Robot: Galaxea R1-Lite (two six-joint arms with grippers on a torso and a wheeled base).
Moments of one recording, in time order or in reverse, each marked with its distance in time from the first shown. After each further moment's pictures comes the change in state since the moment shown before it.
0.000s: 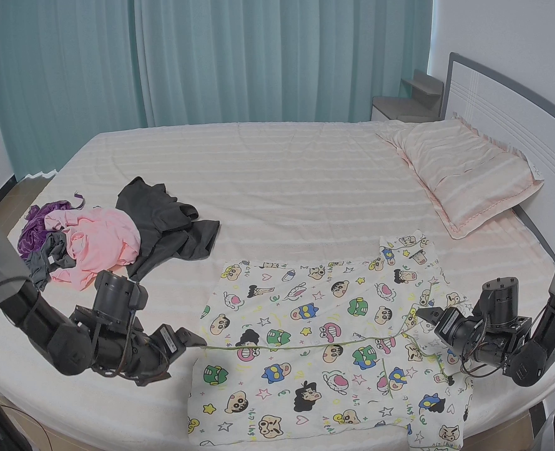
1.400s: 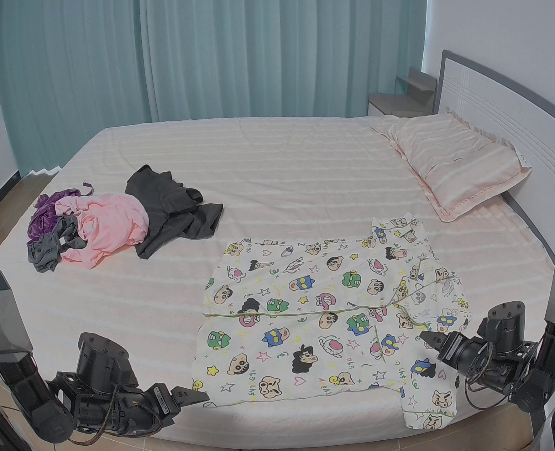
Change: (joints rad) left arm -0.132 -0.020 0.474 -0.513 -0.048 -0.071; right arm 0.070 0.026 0.211 -0.235 -0.108 -0.110
